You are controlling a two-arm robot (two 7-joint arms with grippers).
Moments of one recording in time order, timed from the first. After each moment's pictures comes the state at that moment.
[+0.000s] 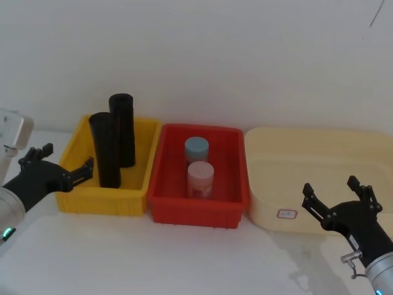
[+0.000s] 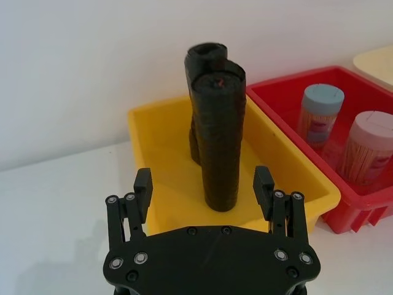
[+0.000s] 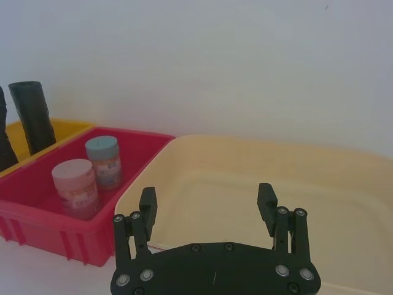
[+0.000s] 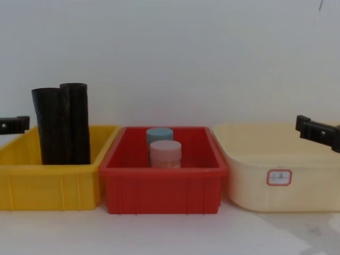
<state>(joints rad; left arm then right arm) -0.08 0.52 0.10 -1.78 -0.42 0.30 -0.12 -0.01 0.34 -0.23 -1.77 0.29 0.03 0.07</state>
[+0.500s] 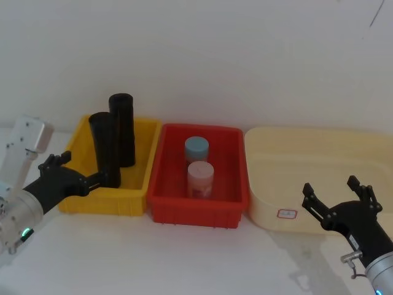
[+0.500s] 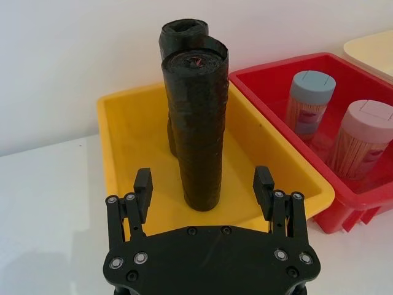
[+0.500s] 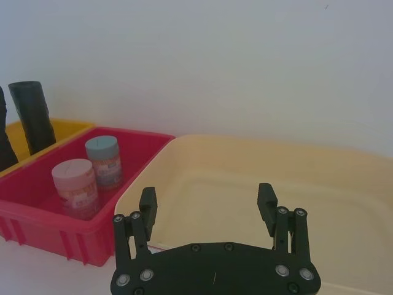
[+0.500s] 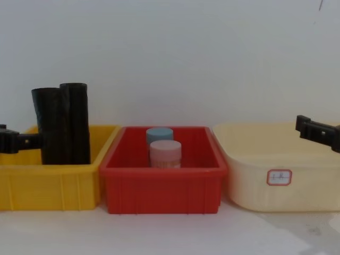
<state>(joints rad) -0.15 0.48 0.16 -1.68 -0.41 0.29 -0.17 -0.01 0.34 -0.23 -1.77 0.29 0.03 0.07</state>
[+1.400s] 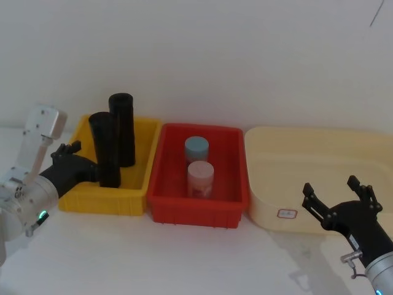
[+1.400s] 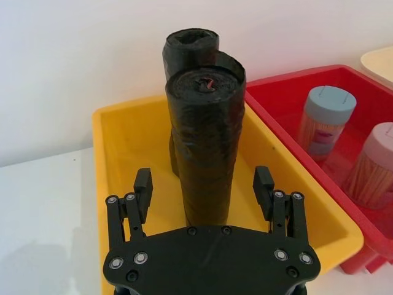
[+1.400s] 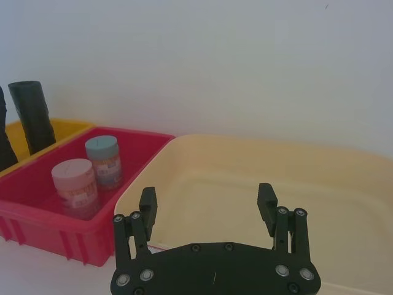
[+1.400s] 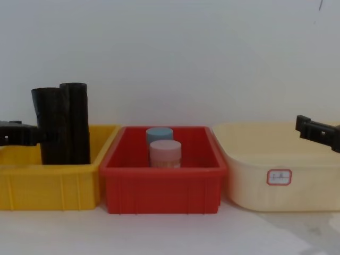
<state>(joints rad) -0.28 0.41 0.19 -1.54 -0.37 0.28 -0.18 -0.01 0.34 -0.23 -1.77 0.29 0.03 0.07</state>
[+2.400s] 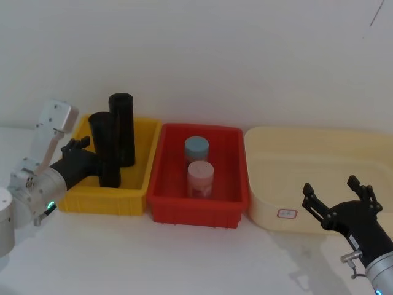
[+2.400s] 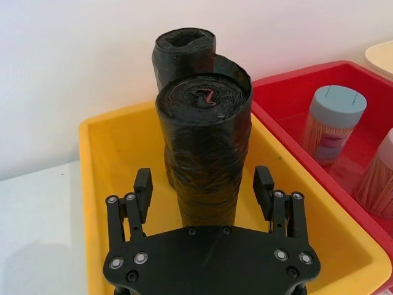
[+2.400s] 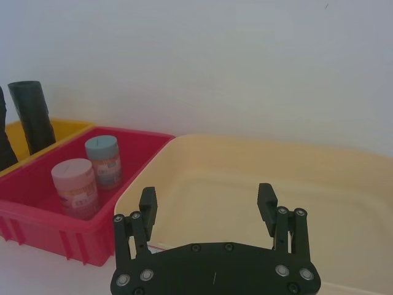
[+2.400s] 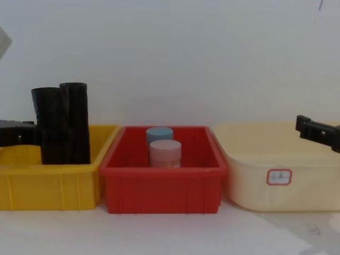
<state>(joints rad) -0.38 0.38 0.22 -1.41 -0.33 0.26 -0.25 -0.01 0.34 -0.23 -1.77 0.29 0.03 0.07</state>
